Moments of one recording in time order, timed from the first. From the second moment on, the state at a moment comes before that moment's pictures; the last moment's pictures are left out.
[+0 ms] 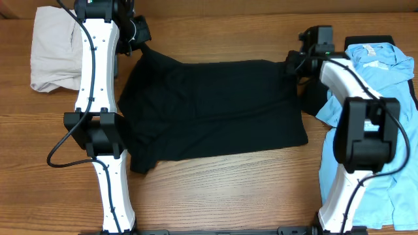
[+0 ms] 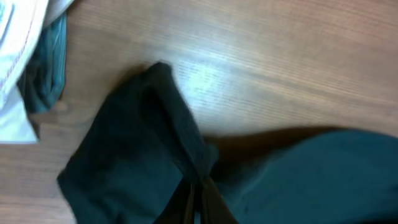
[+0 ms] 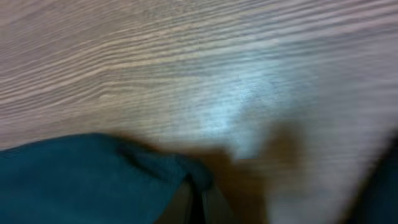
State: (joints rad) left arm -0.02 2.42 2.66 -1.48 0.15 -0.34; right arm -0.03 2.14 1.59 -0.50 -0.19 0.22
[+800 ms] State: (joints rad) left arm 0.01 2.42 2.35 -1.69 0.16 -0.16; right arm -0.08 1.97 1.62 -1.00 -0.26 0.13
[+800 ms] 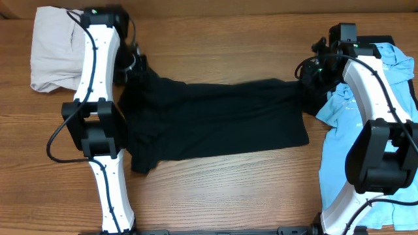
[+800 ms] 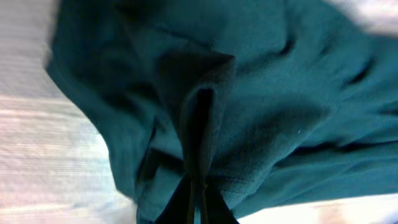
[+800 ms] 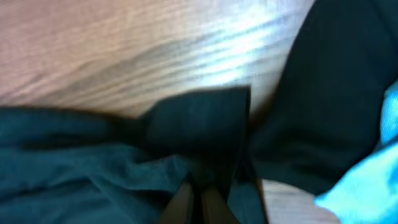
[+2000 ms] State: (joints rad) left arm 0.03 2.34 2.44 -1.69 -0.01 -0.14; right arm -0.11 1.97 1.28 -0.85 -0.26 0.13
